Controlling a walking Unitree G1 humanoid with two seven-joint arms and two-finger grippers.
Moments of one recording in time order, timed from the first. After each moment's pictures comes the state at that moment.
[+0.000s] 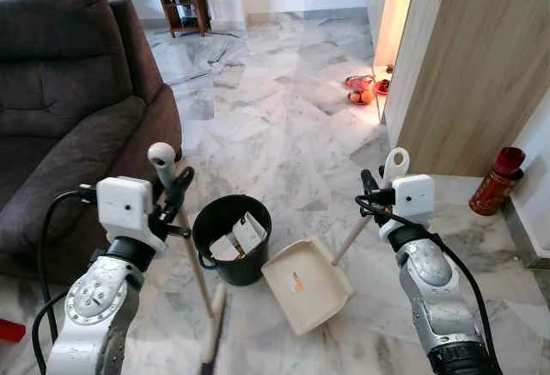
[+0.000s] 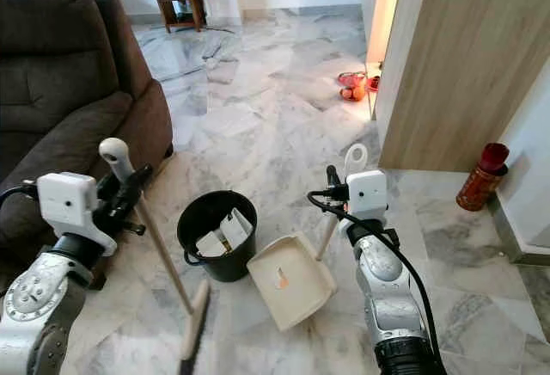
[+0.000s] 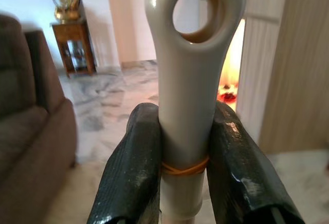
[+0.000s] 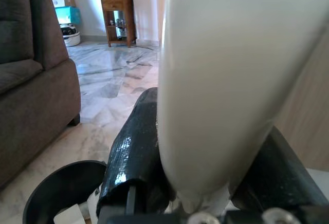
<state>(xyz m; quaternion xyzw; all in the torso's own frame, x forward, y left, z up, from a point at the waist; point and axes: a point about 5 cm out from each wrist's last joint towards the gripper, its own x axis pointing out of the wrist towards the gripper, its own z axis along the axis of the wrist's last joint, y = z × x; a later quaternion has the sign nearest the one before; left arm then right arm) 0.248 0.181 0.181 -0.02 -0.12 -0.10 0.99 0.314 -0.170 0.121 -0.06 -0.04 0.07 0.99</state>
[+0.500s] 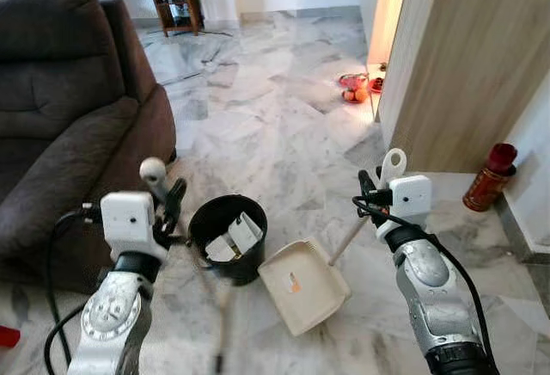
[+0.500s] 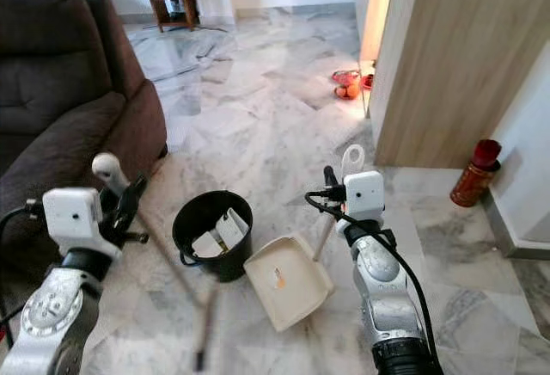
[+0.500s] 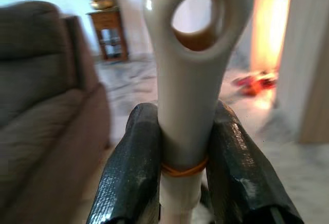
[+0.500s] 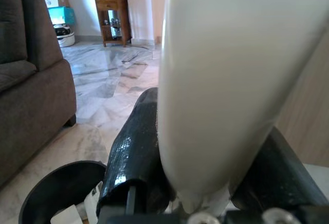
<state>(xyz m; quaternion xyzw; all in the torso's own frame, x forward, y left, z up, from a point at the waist) 0.238 0.182 0.161 0.04 -0.09 0.00 0.99 0.314 -0.167 0.120 -0.06 -0.04 0.07 1.00</state>
